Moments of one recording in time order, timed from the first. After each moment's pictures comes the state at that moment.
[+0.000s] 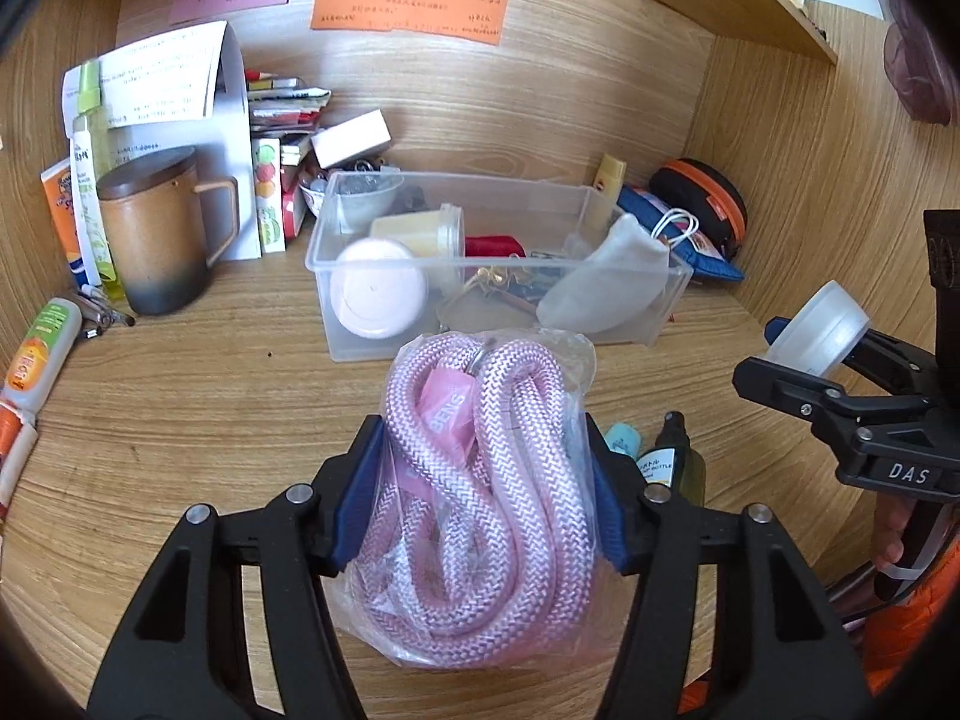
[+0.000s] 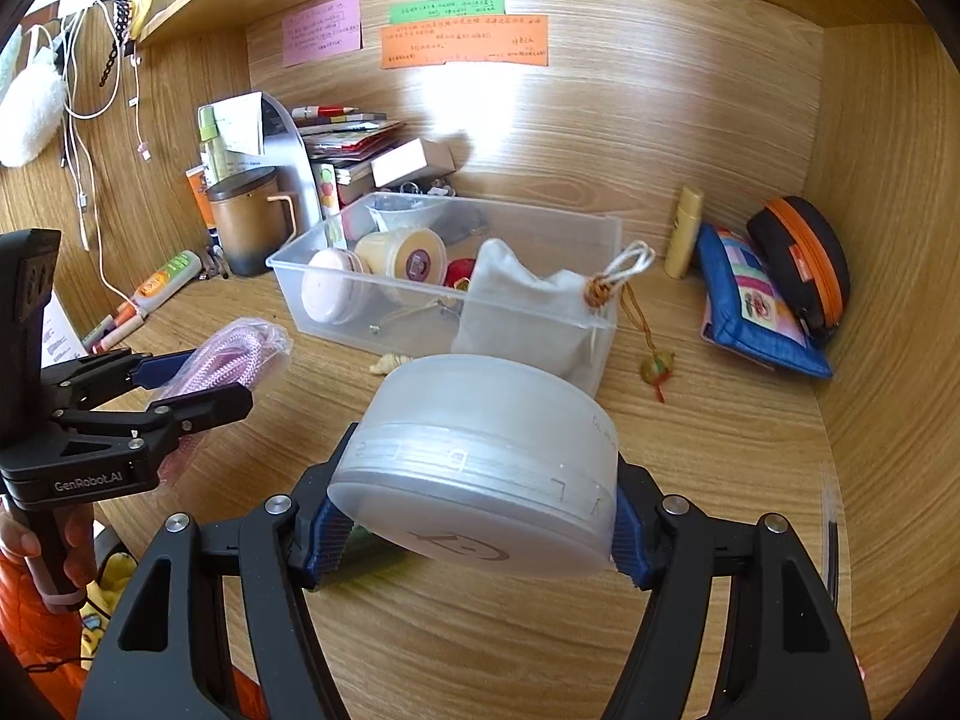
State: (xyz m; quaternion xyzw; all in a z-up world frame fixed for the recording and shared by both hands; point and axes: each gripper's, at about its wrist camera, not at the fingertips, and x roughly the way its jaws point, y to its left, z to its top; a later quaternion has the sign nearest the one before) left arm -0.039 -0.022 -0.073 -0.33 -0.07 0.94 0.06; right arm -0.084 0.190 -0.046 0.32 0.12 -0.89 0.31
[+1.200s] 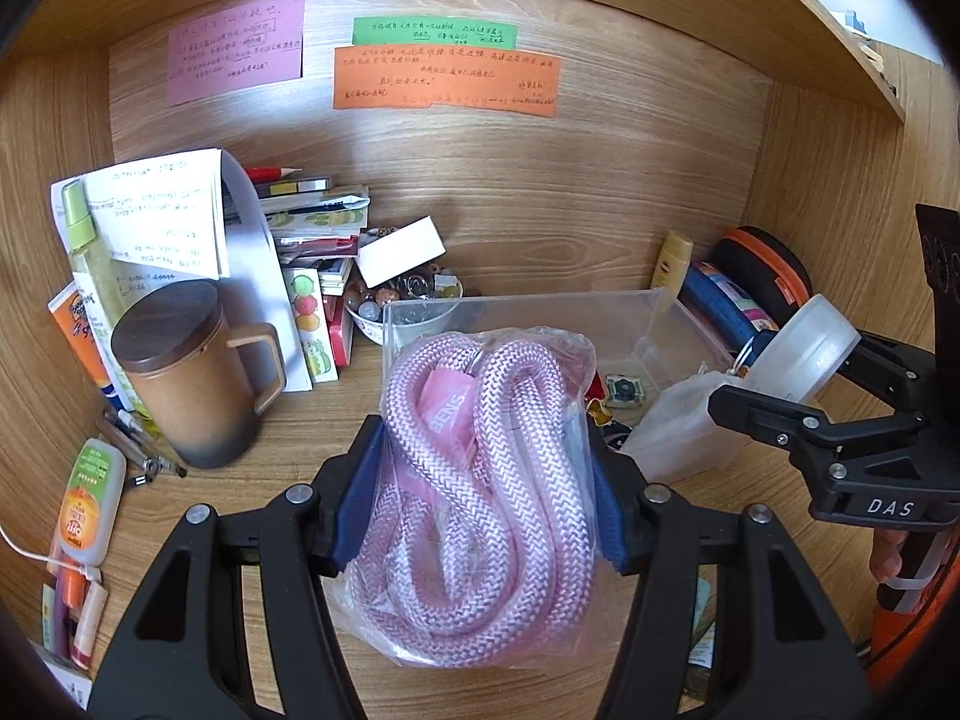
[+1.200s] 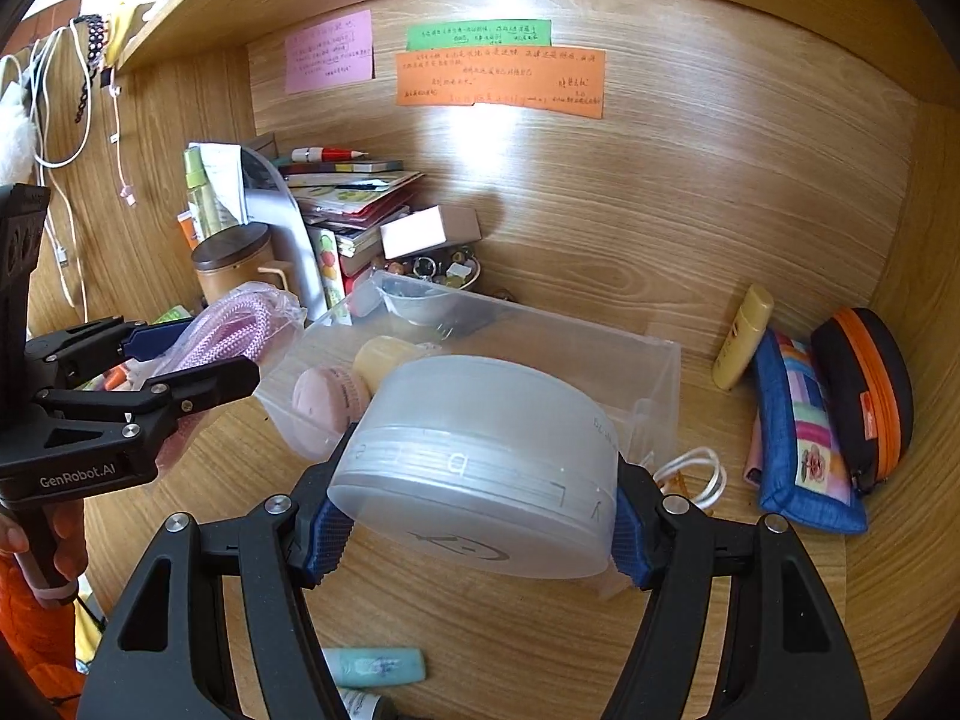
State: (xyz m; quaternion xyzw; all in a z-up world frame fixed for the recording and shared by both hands) left arm -0.116 -0.053 -0.016 -0.31 -0.03 0.95 0.02; right arm -0.161 0.123 -0.009 0.30 0.13 -0.88 0.35
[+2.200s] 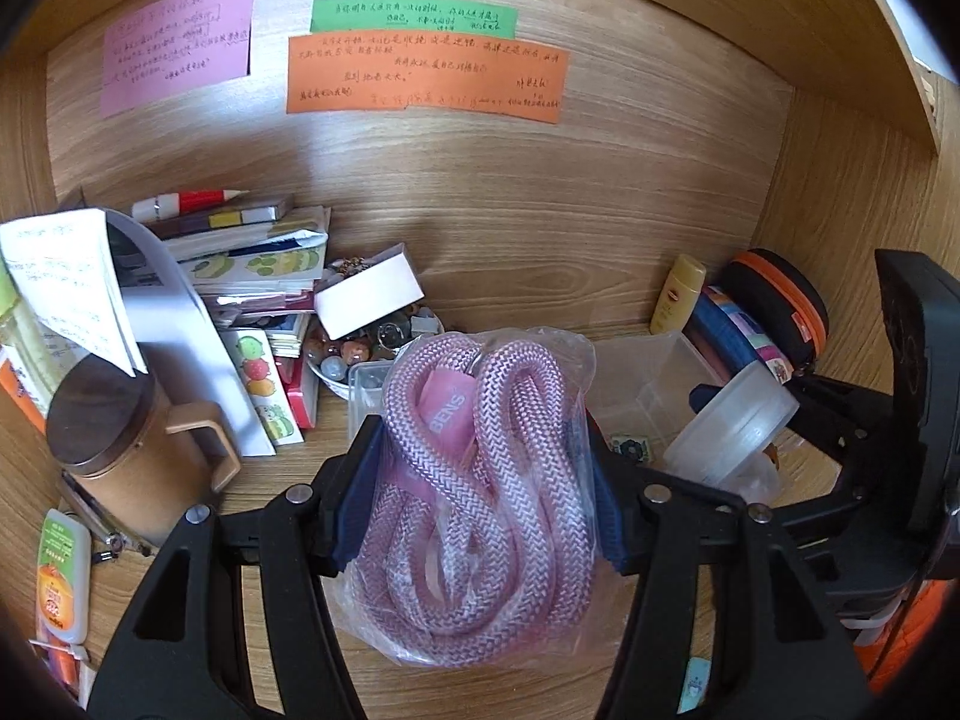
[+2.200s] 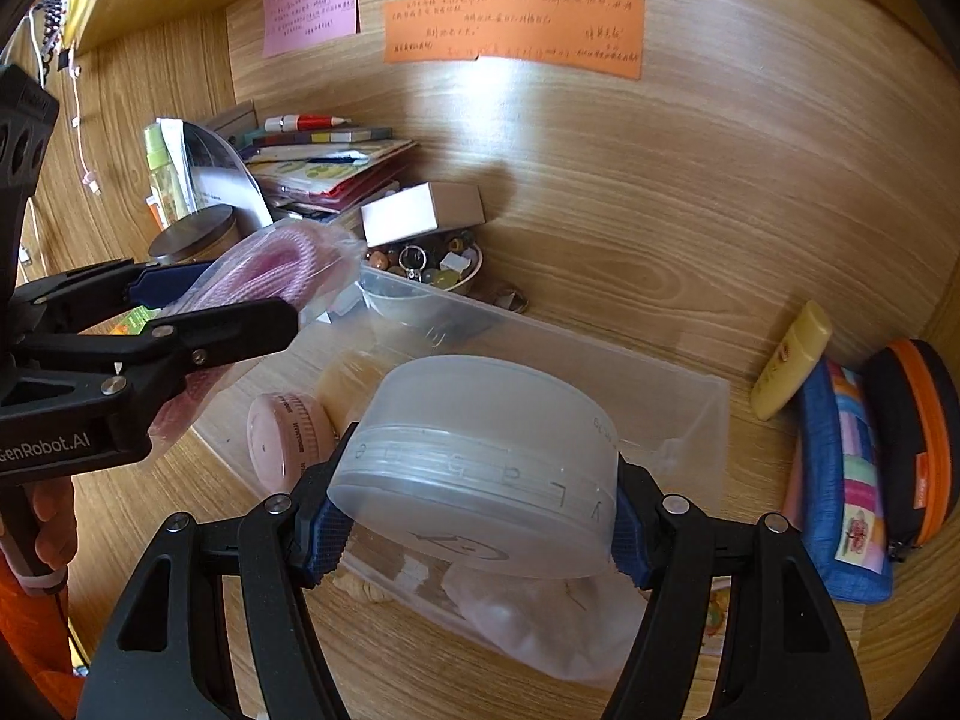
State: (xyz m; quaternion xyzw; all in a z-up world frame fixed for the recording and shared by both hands) left arm -0.189 -0.060 -0.015 -0.32 -0.04 0.94 0.05; right arm -0.218 0.082 -0.029 0.33 0.15 -0.86 0.36
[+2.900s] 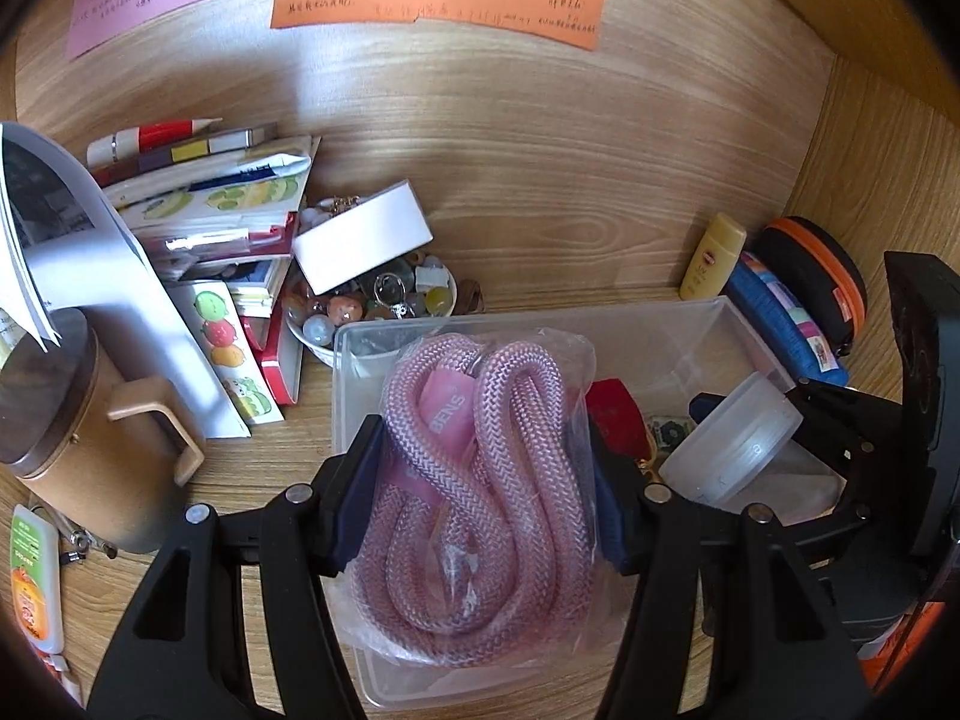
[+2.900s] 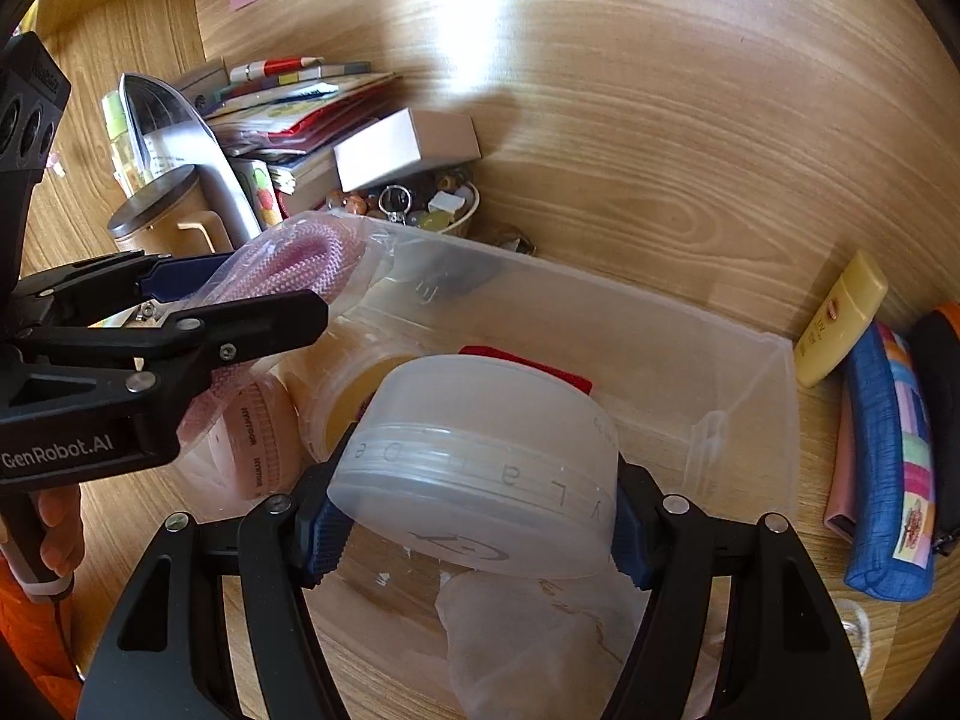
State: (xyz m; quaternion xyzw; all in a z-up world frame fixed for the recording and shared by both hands) left arm -0.222 -0.063 -0.049 -0.37 -0.05 0.93 0.05; right arm -0.247 0.067 -0.064 0.39 0.15 -0.84 0.35
